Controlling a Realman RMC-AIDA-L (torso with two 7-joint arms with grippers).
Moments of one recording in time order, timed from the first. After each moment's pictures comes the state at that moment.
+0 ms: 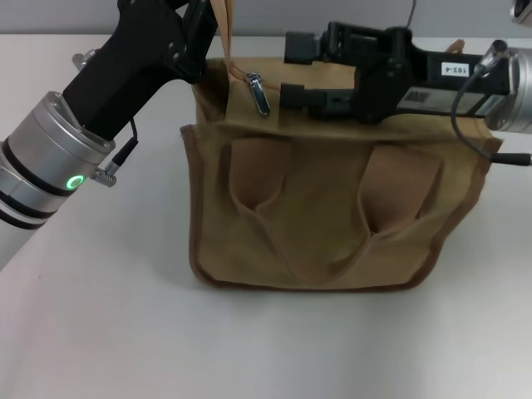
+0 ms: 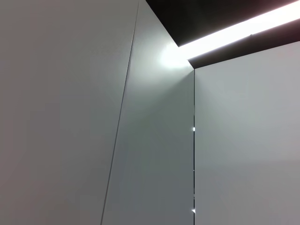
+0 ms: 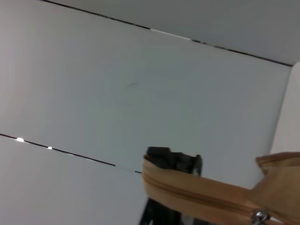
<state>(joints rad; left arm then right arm) -0.67 -2.08 0.17 -0.01 1.72 1.83 -0.66 0.77 2.01 -0.92 -0.41 -1.56 -1.71 2.39</state>
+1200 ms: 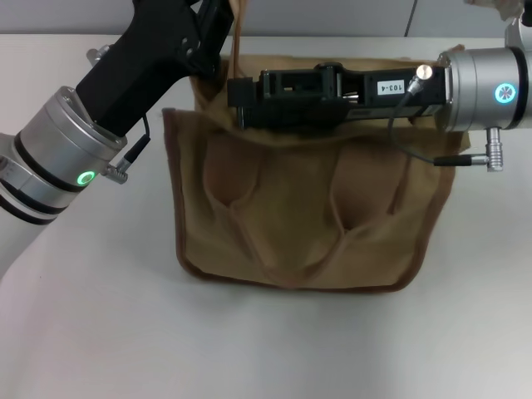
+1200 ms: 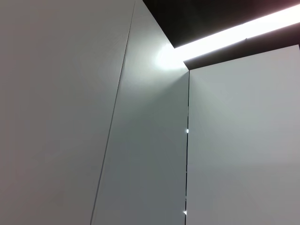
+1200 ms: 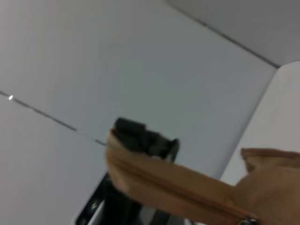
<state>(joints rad) -0.69 -2.08 0.18 -0.03 1.72 1.83 -0.67 0.84 2.04 -1.01 -0.45 -1.62 -1.59 2.24</state>
